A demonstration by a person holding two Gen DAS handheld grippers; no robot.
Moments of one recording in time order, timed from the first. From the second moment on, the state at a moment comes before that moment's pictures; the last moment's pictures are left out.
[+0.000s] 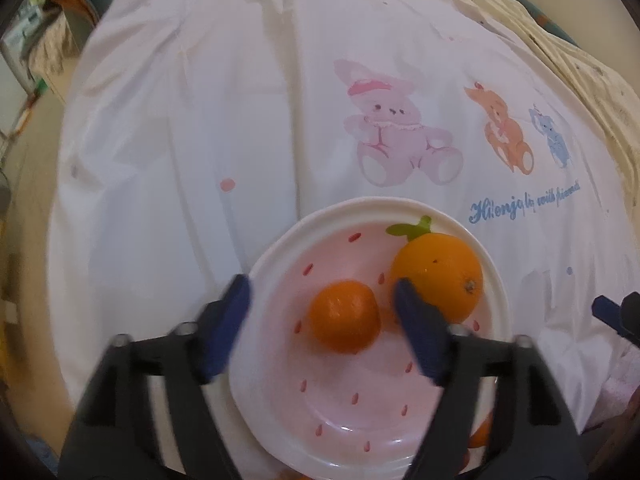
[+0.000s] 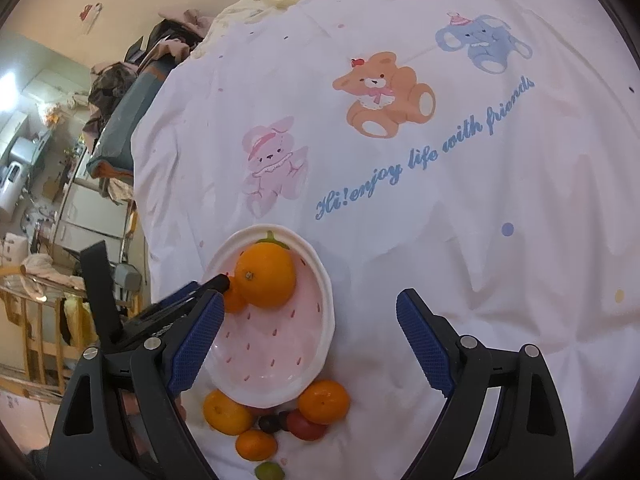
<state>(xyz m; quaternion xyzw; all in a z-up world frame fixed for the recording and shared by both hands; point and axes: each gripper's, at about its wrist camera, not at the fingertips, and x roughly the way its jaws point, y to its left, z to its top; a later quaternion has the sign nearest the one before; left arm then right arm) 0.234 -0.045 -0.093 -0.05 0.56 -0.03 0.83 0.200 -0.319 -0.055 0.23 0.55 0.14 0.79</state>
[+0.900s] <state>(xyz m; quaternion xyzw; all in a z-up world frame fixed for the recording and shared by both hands) 0.121 -0.003 0.009 -0.08 0.46 0.03 0.88 0.136 -0.296 -0.034 0.19 0.53 0.18 0.81</state>
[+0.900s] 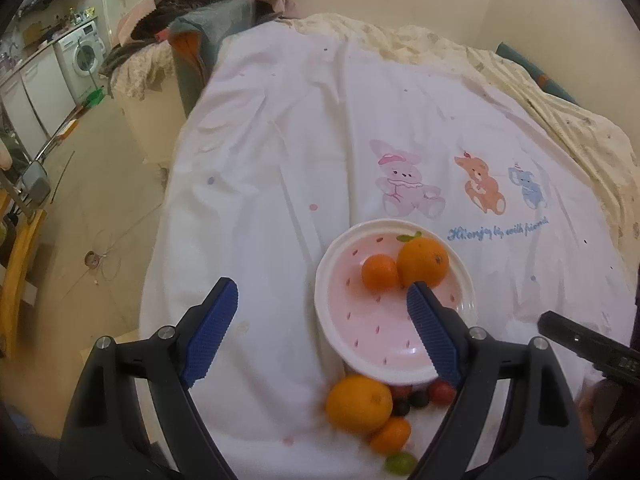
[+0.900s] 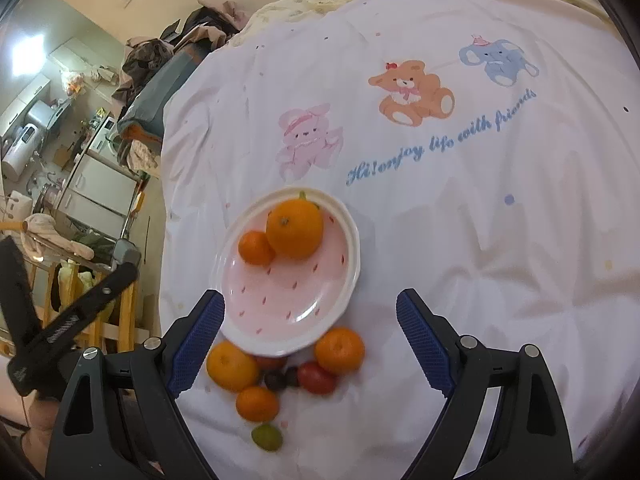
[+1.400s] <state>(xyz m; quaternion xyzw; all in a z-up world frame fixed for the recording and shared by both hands) 0.058 0.005 0.004 -0.10 0.49 -0.01 0.87 0.086 -0.289 -0.040 0.19 0.54 0.17 0.80</state>
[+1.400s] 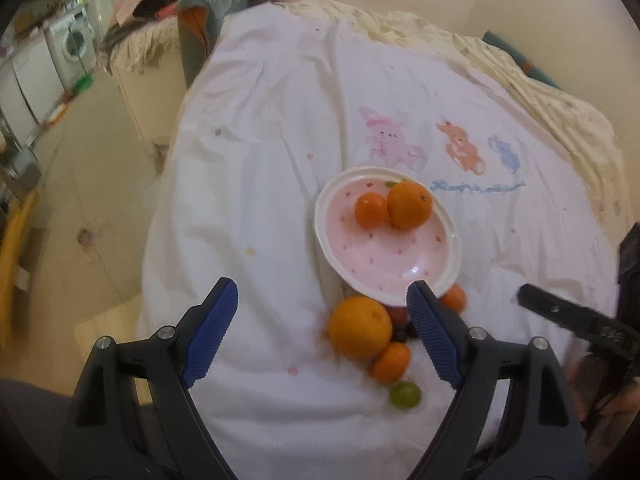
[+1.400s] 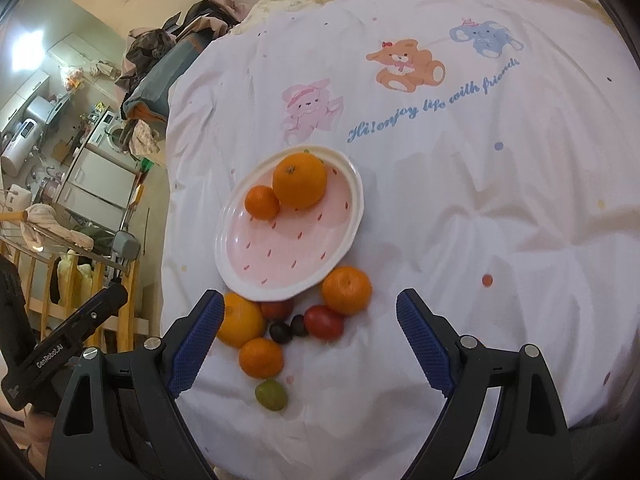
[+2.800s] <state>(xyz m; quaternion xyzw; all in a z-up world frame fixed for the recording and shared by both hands) 0.058 0.022 -0.021 -0.15 0.52 0.00 0.84 0.081 -0.245 -0.154 0.36 0.61 0.04 0.70</state>
